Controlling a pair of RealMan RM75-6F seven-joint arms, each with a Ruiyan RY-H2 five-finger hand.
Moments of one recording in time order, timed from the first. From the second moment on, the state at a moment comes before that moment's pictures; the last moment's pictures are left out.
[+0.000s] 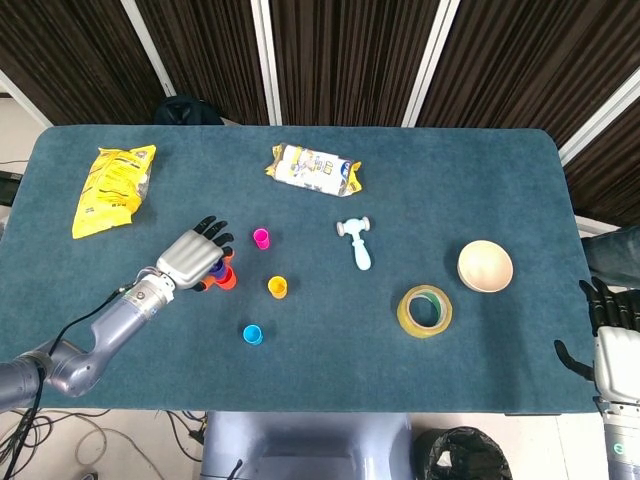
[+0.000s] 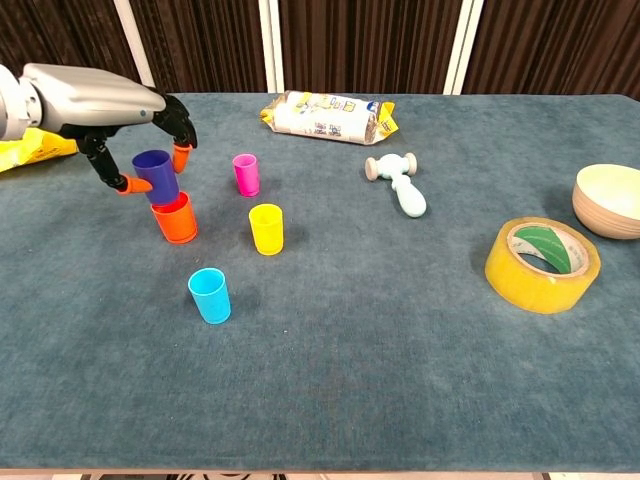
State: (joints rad) left arm -0.92 -1.28 -0.05 -1.48 1.16 0.73 0.33; right arm 0.04 -1.16 0.14 -1.62 -1.40 1.53 -0.06
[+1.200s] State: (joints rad) left arm -0.93 -1.28 -0.06 -1.50 1.20 0.72 0.29; right arm 0.04 -1.16 0.14 -1.63 -1.39 1.54 -0.06
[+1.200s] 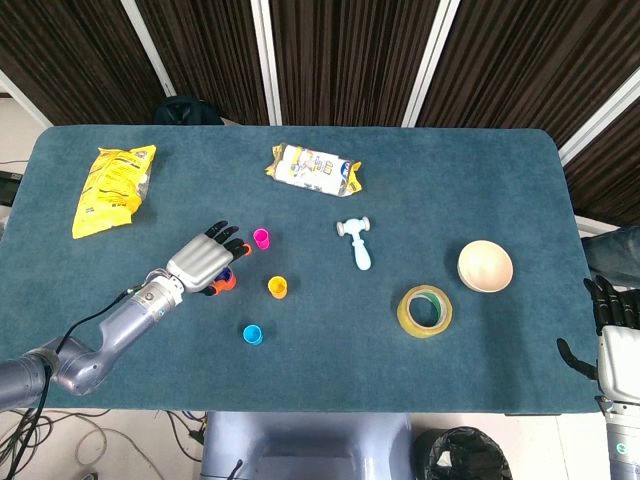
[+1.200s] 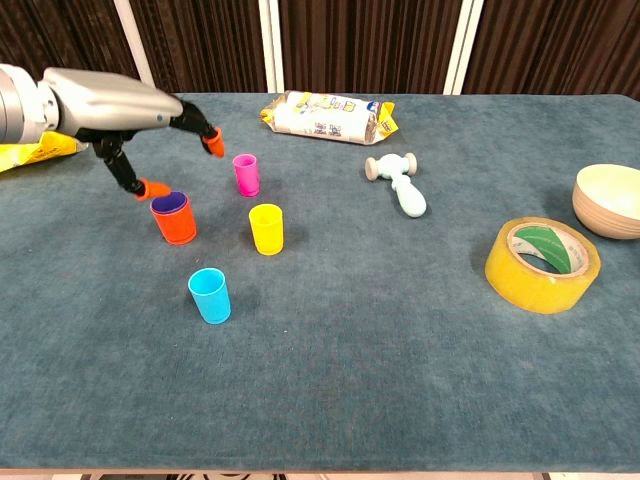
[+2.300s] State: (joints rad) left arm -1.02 -1.52 -0.10 -1.39 1.11 0.68 0.40; right arm 0.03 -1.15 0.16 -1.63 -1.37 1.54 -0.04
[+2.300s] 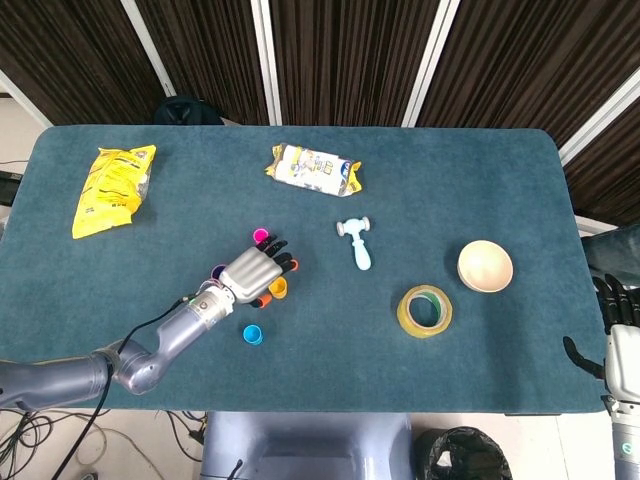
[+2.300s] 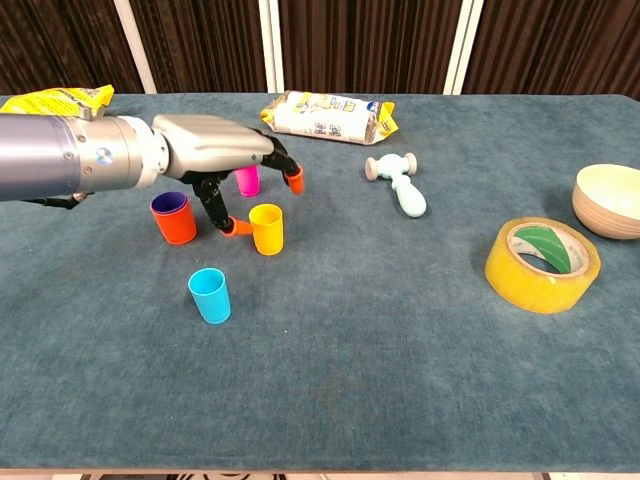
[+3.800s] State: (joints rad) left arm -0.94 -1.25 -0.11 -1.56 1.08 0.80 0.40; right arm 0.04 -1.16 0.15 -1.64 -1.38 1.54 -0.06
